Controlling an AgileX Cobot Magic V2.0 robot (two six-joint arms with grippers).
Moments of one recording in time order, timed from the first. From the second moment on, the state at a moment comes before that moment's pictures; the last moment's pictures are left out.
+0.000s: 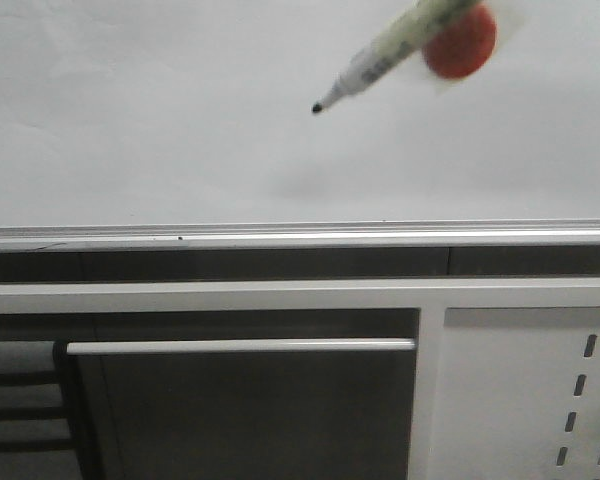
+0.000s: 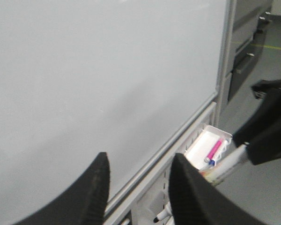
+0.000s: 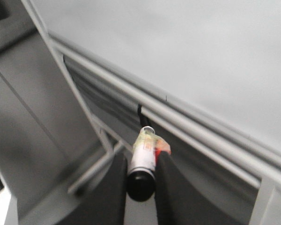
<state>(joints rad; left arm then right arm) -0.81 0.88 -0.84 -0.51 0.23 0.57 0.55 0.67 -0.67 0.62 0.46 -0.51</state>
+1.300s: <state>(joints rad) -0.54 0.78 -0.78 -0.63 0.12 0.57 0.62 0.94 -0.65 0.41 -0.04 -0.51</state>
